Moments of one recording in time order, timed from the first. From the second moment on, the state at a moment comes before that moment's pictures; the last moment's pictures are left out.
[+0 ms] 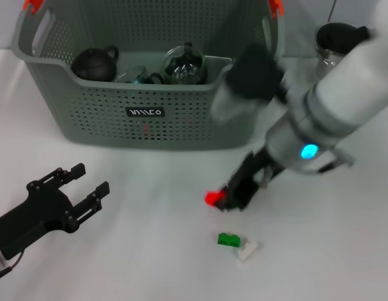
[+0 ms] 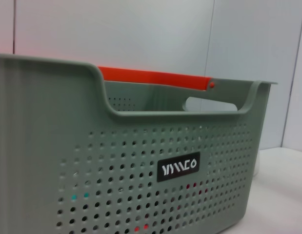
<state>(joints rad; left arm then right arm) -0.28 -2.17 0.18 0.44 2.03 1.51 -0.78 0.87 2.10 -1.62 -1.00 -2.34 -1.38 2.47</state>
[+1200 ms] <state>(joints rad) -0.28 -2.17 0.18 0.43 2.03 1.51 -0.78 1.20 2.09 -1.23 -0.72 -2.39 -0.81 2.43</state>
